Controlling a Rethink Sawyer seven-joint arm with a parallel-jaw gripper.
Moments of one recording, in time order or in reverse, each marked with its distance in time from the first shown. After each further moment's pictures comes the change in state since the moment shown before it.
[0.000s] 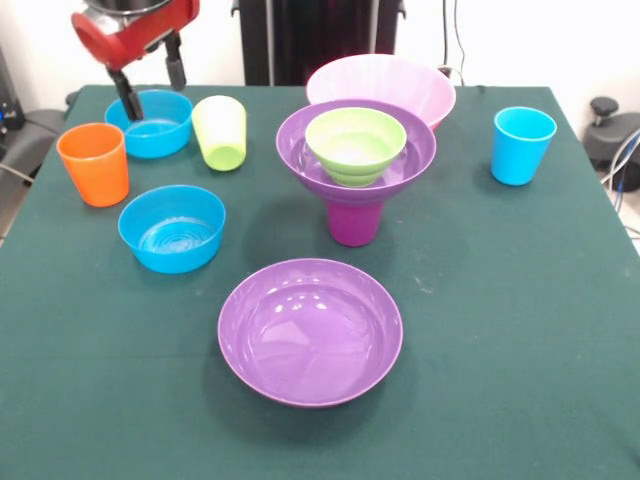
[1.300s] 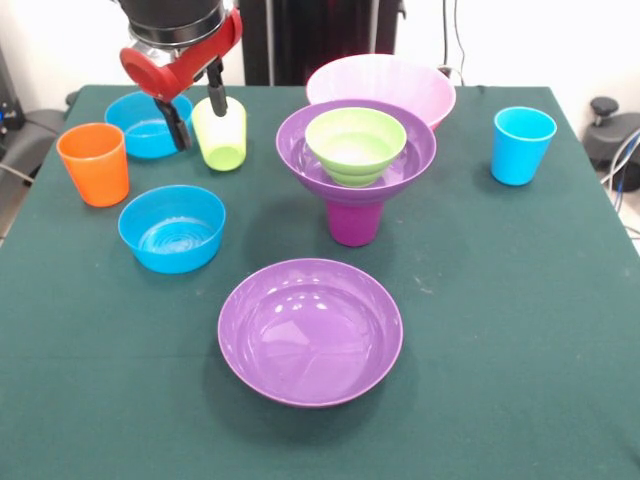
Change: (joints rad) arm -0.002 0.044 0.096 -0.006 -0.026 0.000 0.000
